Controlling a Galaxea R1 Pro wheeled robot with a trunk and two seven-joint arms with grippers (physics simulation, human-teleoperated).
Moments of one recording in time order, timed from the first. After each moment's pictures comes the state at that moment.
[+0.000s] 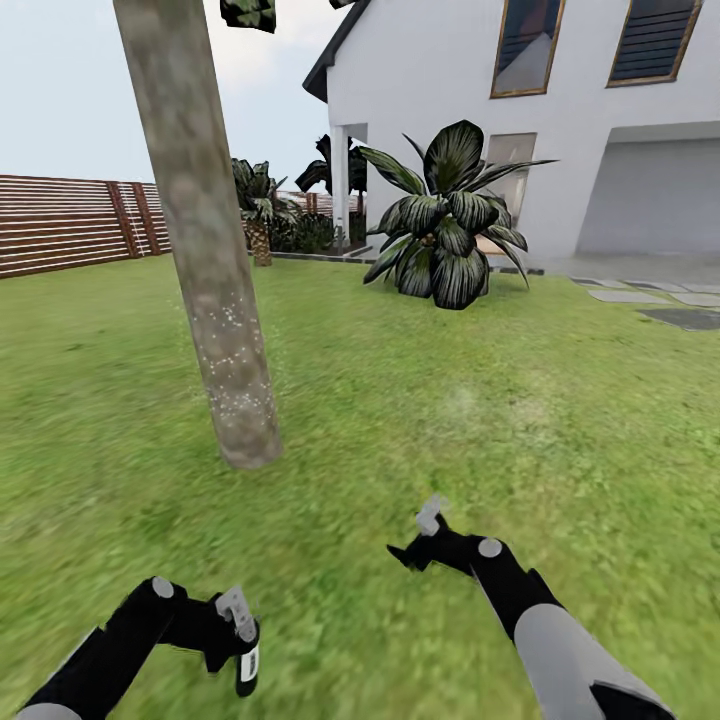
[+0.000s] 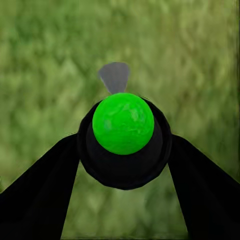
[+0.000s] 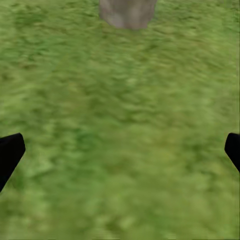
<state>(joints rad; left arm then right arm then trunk) -0.43 0.21 -0.11 -0.89 -0.55 0.32 -1.05 -0.73 0.09 -0.27 -0.44 0.71 -0.18 0.64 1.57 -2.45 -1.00</state>
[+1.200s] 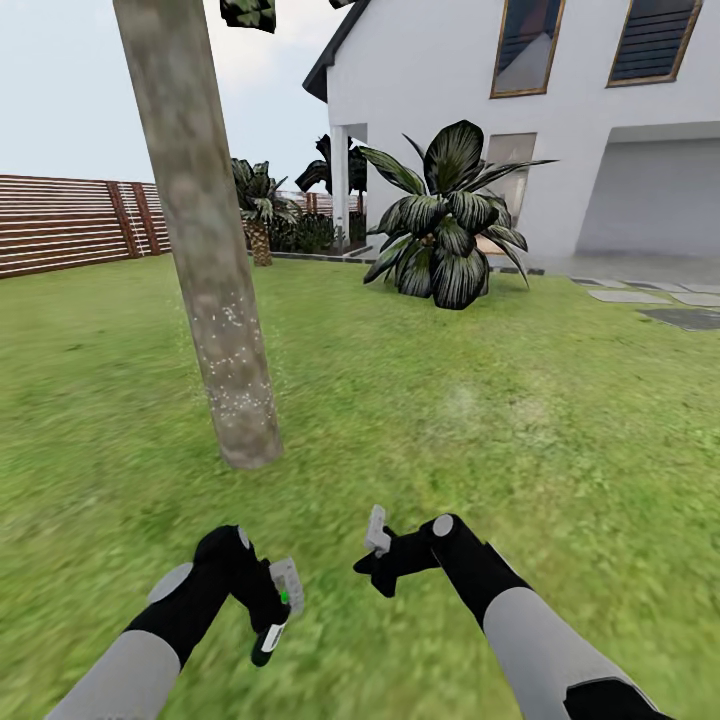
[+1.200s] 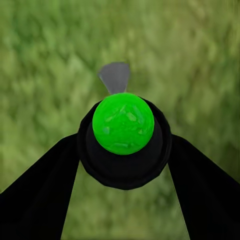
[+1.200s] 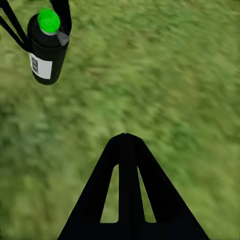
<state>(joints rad) -0.60 0.02 -0.20 -0.86 -0.97 0.51 -1.15 -0.75 0.15 0.09 -0.55 0.71 -0.02 1.01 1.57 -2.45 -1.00</state>
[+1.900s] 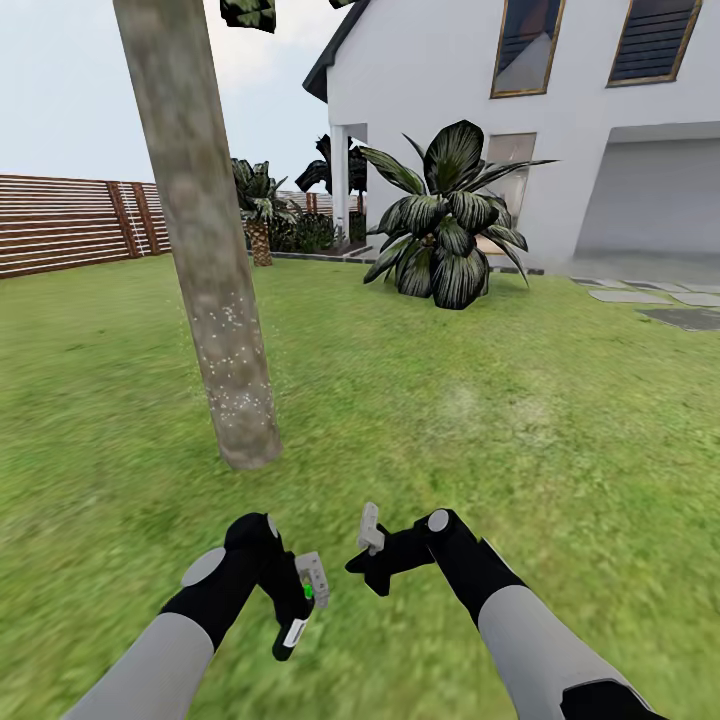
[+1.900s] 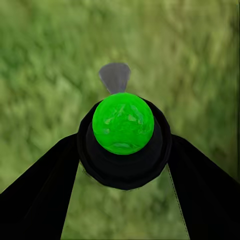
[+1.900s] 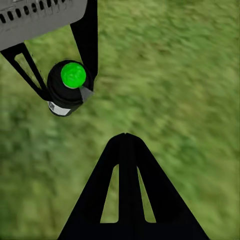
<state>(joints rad) -0.65 -0.08 -0.19 -0.83 -1.08 0.52 -1.22 -0.75 0.16 0.09 -0.59 0.71 -0.02 1.07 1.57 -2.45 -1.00</state>
